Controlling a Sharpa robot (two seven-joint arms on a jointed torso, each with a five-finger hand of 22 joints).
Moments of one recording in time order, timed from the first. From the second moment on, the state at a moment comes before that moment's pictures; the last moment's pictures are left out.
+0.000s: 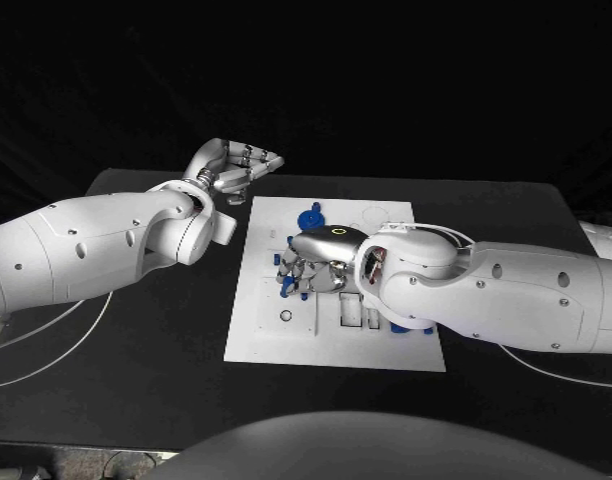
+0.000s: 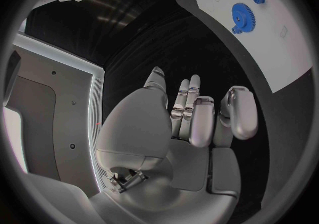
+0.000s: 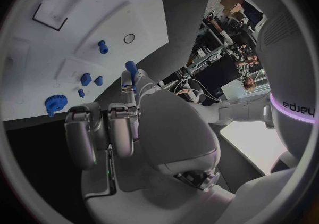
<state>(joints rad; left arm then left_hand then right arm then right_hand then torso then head) 1.29 -0.72 -0.23 1.30 -0.29 -0.51 0.40 1.37 -0.03 -0.09 0.29 0.15 0.98 0.16 0.08 0.08 1.11 0.10 0.08 0.07 1.46 0.04 1.38 1.31 0.05 1.38 0.14 1.33 1.31 1.24 -0.57 -0.21 1.64 -1.45 -0.17 -0.16 1.56 0.08 0.16 0.19 0.05 1.06 0.10 0.12 0.08 1.20 0.06 0.07 0.06 1.46 0.00 1.57 1.31 0.01 1.47 0.10 1.57 1.31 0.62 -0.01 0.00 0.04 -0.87</state>
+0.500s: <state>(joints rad) 1.29 -0.73 -0.23 1.31 -0.29 -0.51 0.40 1.37 -0.03 -0.09 0.29 0.15 0.98 0.16 0.08 0.08 1.11 0.10 0.08 0.07 1.46 0.04 1.38 1.31 0.05 1.38 0.14 1.33 1.31 1.21 -0.53 -0.21 1.61 -1.53 -0.11 -0.15 1.56 0.07 0.16 0.19 0.05 1.06 0.10 0.12 0.08 1.20 0.06 0.07 0.06 1.46 0.00 1.57 1.31 0.01 1.47 0.10 1.57 1.31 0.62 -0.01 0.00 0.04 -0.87</state>
